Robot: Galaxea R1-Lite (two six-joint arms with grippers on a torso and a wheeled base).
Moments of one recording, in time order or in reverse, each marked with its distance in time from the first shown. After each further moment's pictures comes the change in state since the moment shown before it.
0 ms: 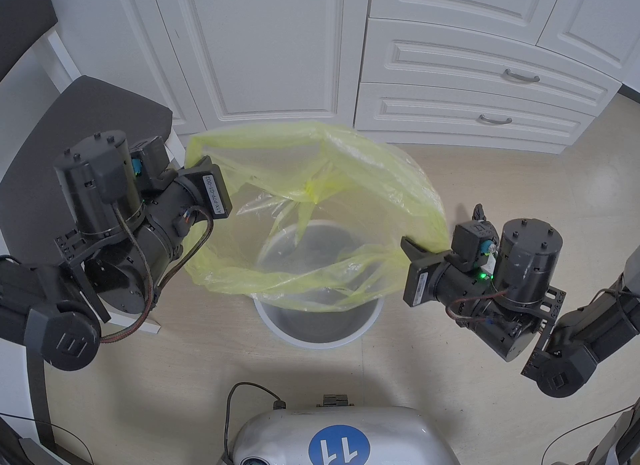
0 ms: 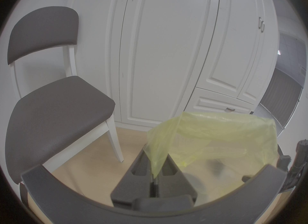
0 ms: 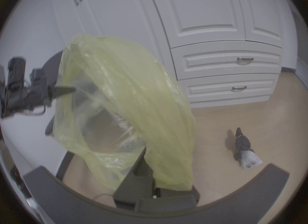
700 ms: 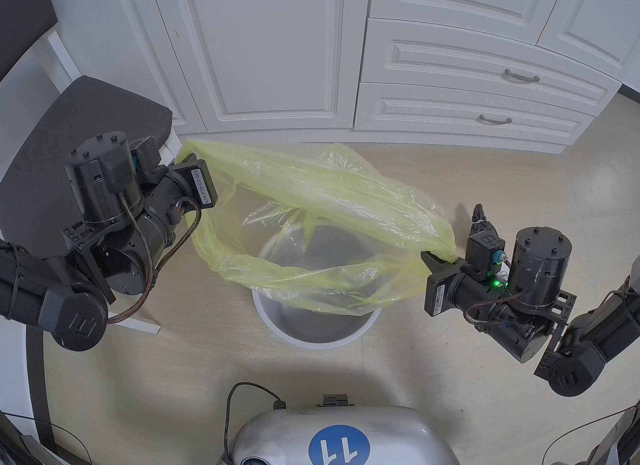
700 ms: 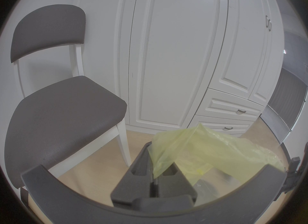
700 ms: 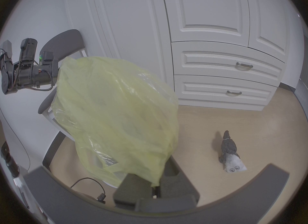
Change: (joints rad) left arm 0.101 0.061 -0.022 -0.051 -0.028 0.000; right arm -0.058 -0.025 0.079 0.004 0.013 -0.114
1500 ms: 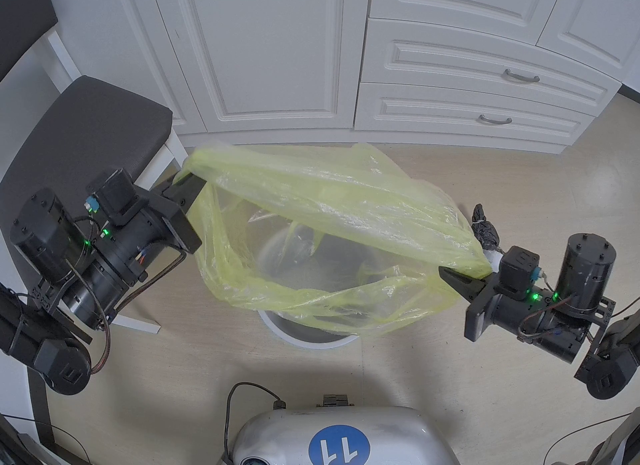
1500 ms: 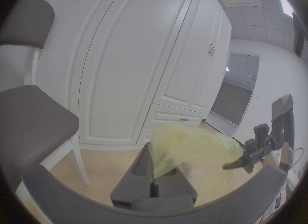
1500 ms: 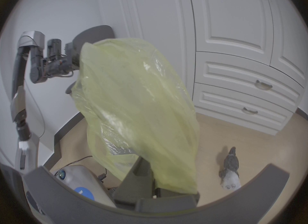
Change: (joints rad) left arm 0.092 -0.023 0.313 -0.536 -0.643 0.041; right arm -0.099 -0.145 0.165 -0.016 0.329 -0.220
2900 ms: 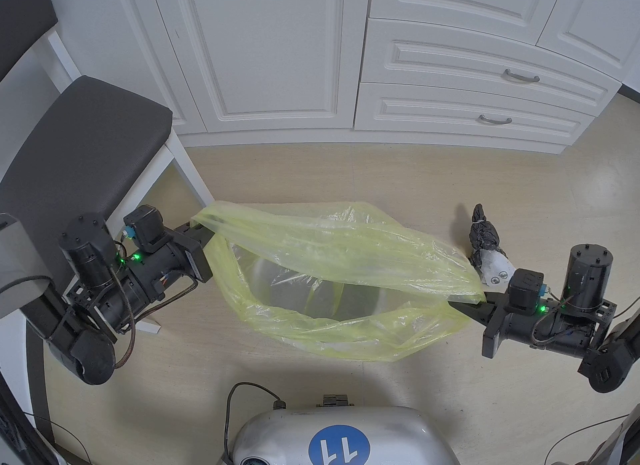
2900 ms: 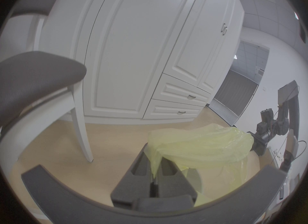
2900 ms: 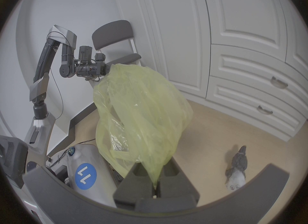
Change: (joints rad) left arm 0.109 0.216 0.004 -0.011 -0.109 -0.011; right arm -0.173 0.036 0.080 0.003 0.320 -0.116
